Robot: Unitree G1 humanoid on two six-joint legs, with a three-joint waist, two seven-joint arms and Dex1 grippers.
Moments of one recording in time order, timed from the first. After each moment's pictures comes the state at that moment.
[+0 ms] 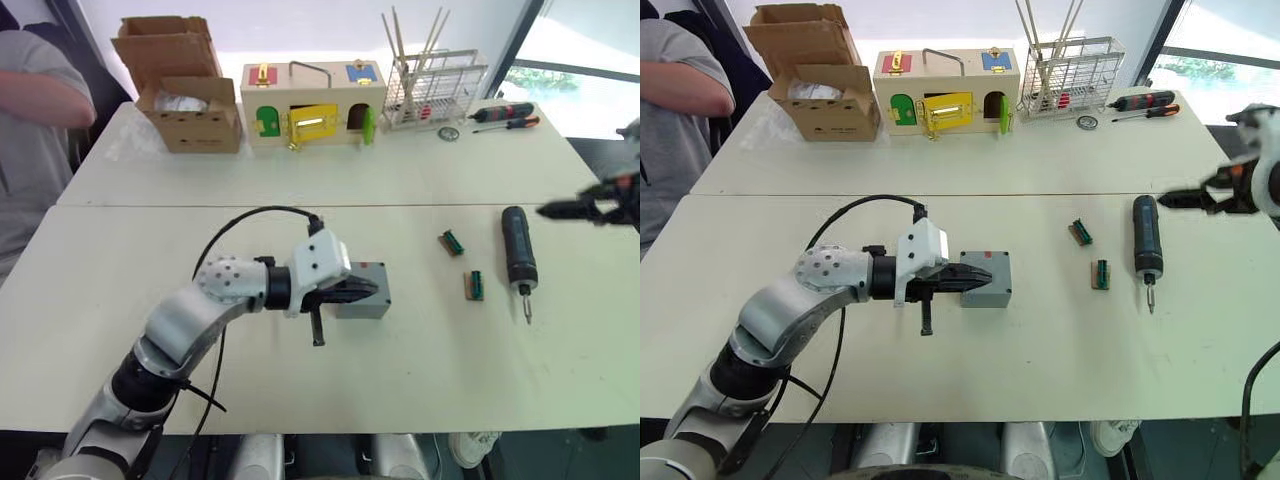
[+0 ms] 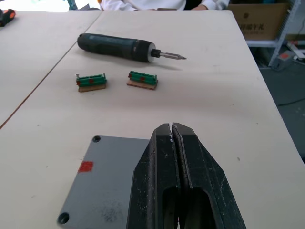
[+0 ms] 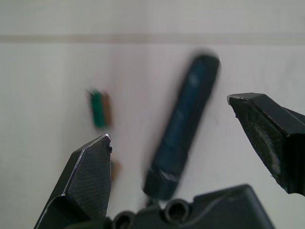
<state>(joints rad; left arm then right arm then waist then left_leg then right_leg) -0.50 0.49 -0.35 -0.53 -0.40 0.69 -0.82 -1.00 -1.22 0.32 0.60 0.21 1.07 1.10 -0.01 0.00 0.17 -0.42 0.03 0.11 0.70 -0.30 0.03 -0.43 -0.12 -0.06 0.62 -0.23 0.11</state>
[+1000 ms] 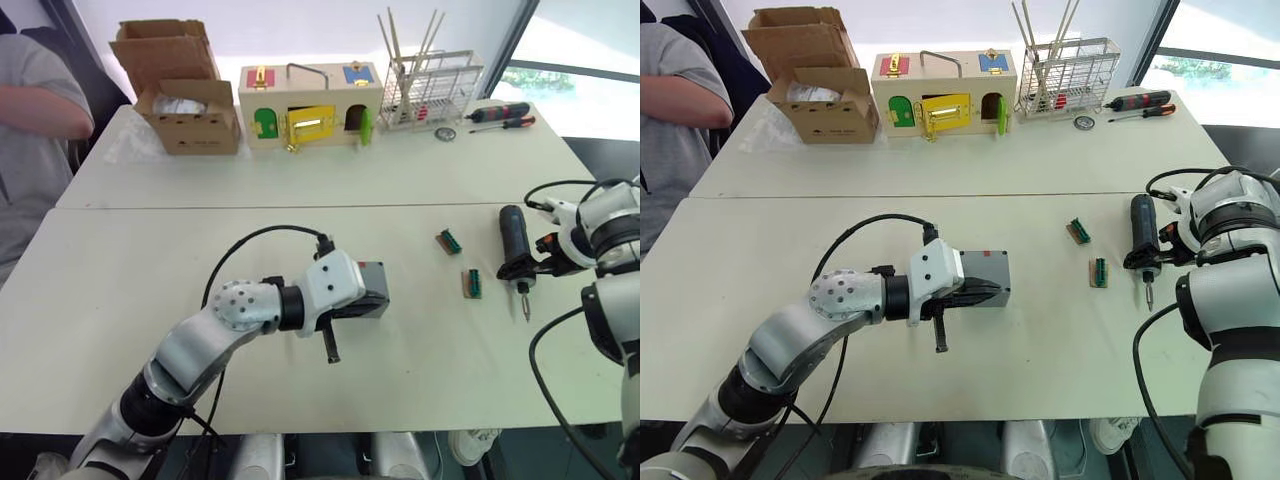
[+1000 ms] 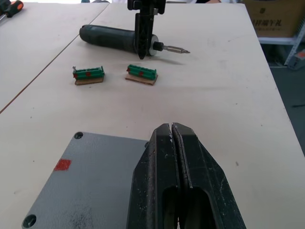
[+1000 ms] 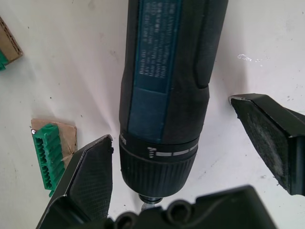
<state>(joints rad) -0.42 0.45 -0.42 -0.61 -0.35 0.75 -0.67 -1.23 -0.83 0.42 1.32 -0.23 0.89 1.21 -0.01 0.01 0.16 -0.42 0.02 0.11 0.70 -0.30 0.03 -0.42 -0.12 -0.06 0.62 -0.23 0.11</state>
